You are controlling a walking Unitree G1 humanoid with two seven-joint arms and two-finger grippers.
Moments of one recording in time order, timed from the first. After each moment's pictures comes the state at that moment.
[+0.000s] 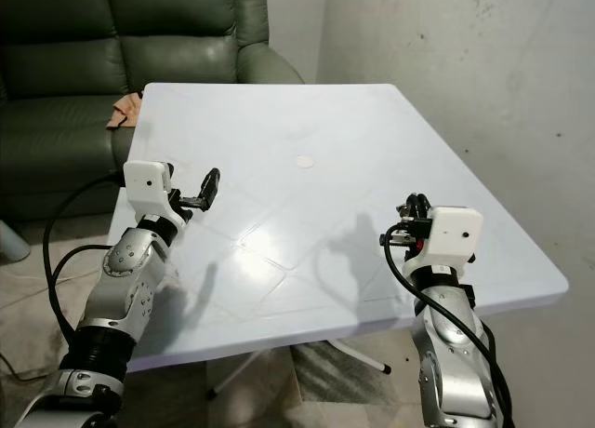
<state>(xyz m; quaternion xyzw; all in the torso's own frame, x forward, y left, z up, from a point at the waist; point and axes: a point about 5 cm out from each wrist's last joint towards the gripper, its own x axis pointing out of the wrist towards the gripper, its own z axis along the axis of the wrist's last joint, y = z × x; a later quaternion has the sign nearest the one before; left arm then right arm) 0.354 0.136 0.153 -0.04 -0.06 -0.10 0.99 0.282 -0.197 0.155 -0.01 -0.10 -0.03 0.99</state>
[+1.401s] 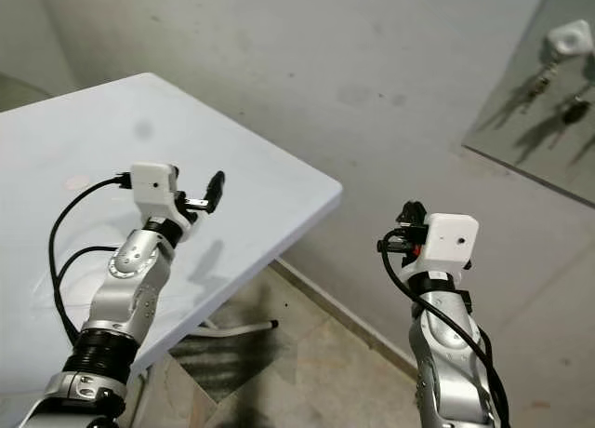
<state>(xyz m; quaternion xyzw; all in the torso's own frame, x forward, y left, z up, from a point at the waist) 0.352 0.132 0.150 -0.05 -0.05 -0.10 0.99 0.277 -0.196 0.144 0.00 -0.07 -0.03 1.00</state>
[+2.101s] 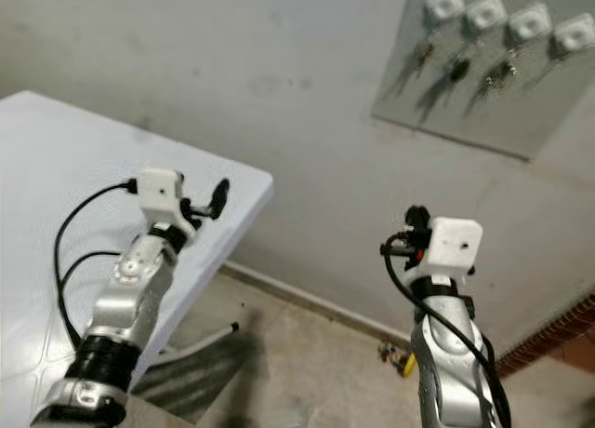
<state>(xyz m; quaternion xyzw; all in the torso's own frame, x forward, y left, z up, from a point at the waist) 0.349 0.134 0.150 -0.03 -0.05 -0.10 0.99 0.275 -0.196 0.146 0.00 -0.08 -0.04 1.00</state>
